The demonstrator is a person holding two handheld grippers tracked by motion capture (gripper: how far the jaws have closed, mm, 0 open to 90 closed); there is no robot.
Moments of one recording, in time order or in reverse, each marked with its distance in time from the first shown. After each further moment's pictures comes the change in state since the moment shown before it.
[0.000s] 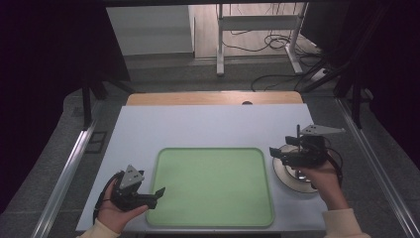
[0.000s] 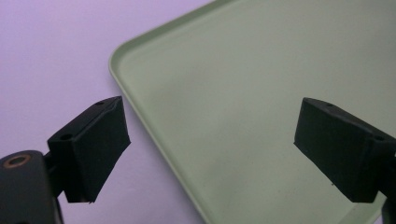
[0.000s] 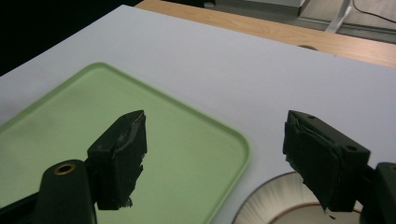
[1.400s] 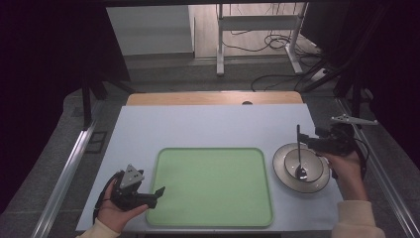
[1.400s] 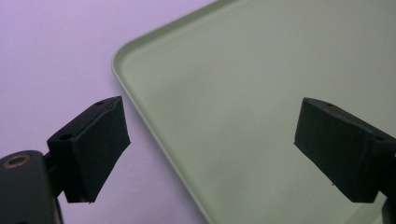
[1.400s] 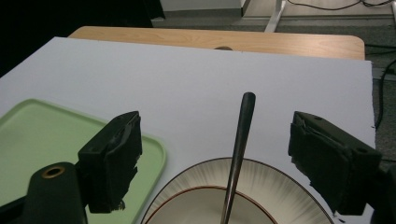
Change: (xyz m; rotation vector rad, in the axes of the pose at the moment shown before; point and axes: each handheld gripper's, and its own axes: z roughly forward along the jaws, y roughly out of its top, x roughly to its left) left arm 0.001 0.000 0.000 0.000 0.008 0.002; right arm -0.076 -0.003 -0.022 -0.041 -0.157 0.161
